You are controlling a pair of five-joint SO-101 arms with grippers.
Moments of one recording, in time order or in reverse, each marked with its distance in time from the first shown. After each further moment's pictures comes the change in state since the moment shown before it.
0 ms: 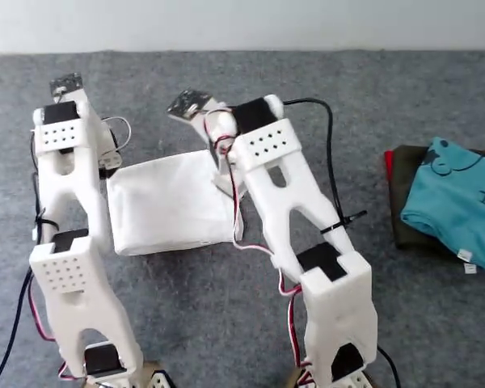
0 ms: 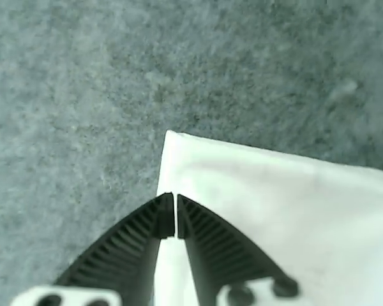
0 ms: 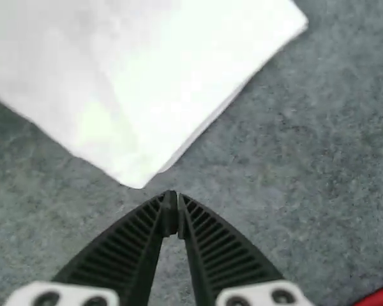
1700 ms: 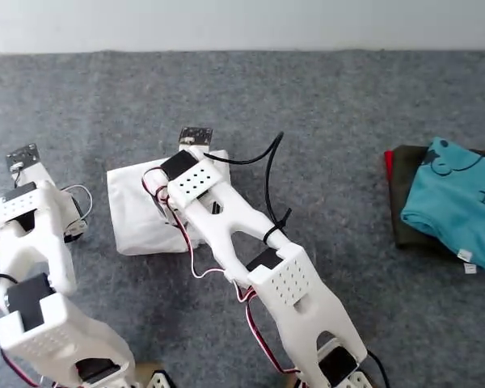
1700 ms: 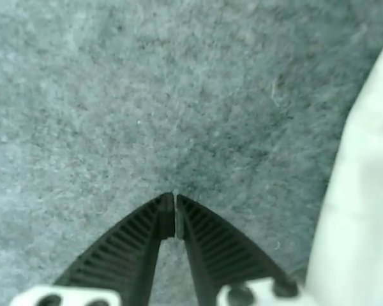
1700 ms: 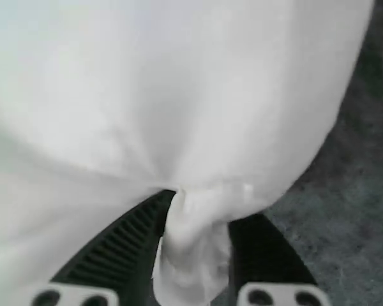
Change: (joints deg) left arm -15.2 -27.3 58.4 -31.0 -7.0; right arm -13.7 23.3 -4.9 -10.7 -71.4
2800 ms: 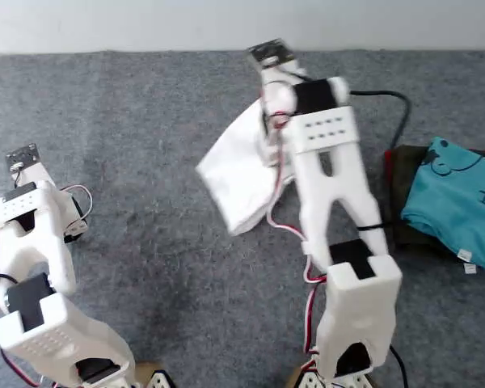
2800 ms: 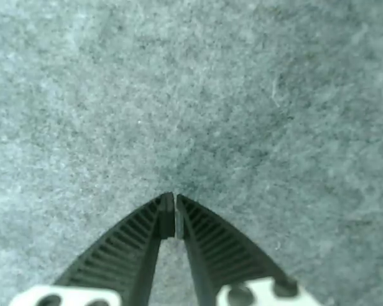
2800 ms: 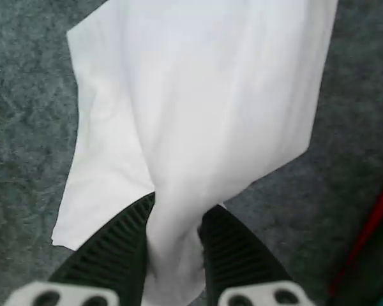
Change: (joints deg) left arm 0.0 0.0 0.0 0.0 0.0; right arm 29.2 -26.7 -0.4 10.5 53.6
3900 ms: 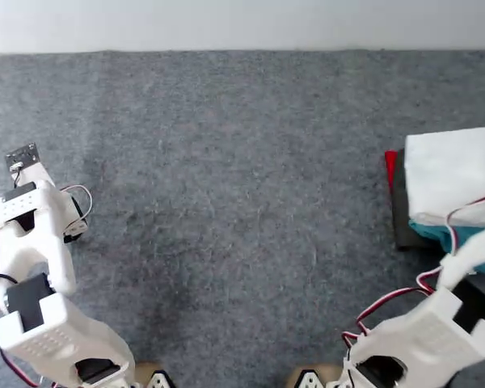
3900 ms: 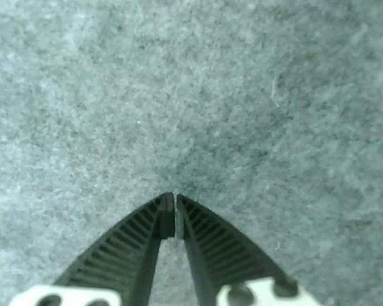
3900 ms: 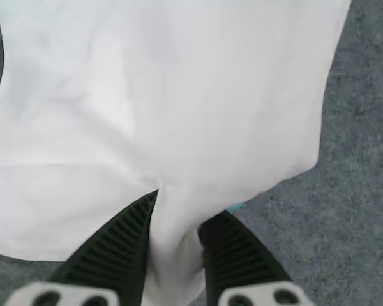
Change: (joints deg) left arm 0.0 0.0 0.0 0.0 0.0; right arm 56.6 -8.8 0.0 -0.4 26.7
